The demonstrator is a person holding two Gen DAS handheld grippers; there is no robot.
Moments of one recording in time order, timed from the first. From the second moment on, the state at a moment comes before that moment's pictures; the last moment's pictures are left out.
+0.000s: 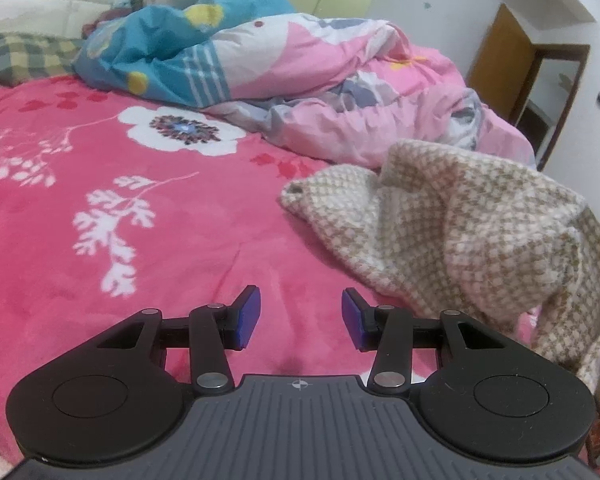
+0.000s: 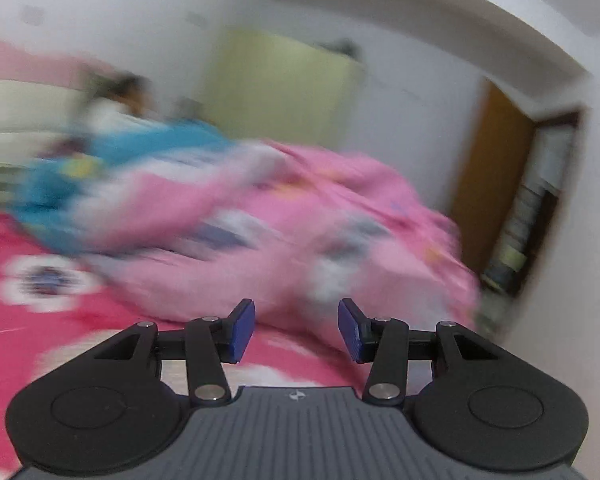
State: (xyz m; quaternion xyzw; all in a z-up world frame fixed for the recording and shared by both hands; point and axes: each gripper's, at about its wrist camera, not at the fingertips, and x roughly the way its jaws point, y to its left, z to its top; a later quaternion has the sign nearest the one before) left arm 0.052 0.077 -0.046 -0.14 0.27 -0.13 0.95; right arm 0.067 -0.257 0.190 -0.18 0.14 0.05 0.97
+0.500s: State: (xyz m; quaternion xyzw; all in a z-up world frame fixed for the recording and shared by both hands) left arm 0.049 0.012 -0.031 0.01 0.24 -0.21 0.95; right arm 0.089 -0.223 0.040 -0.18 0.30 0.11 0.93
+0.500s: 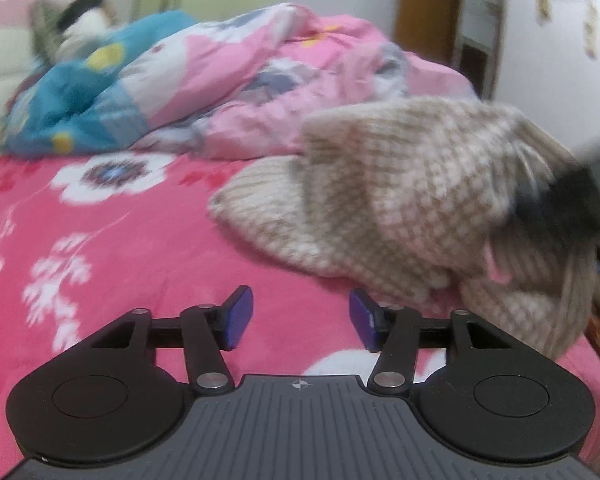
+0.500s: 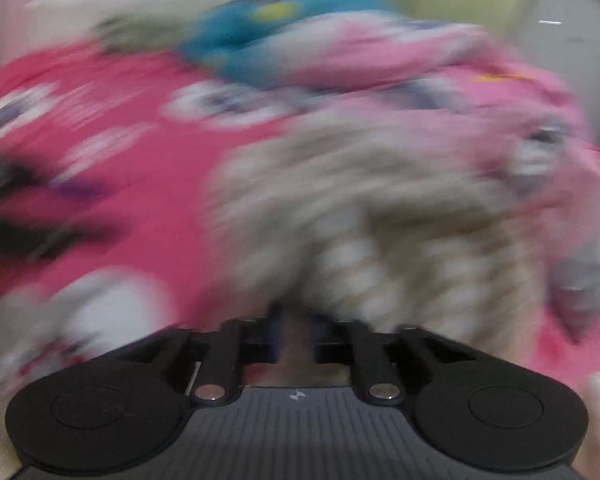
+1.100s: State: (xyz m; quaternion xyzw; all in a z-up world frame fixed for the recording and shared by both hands) left arm 0.091 -0.144 -0.093 0.32 0.18 -0.32 0.87; right arm 0.201 -0.439 0.016 0.18 0.31 -0.05 0.93
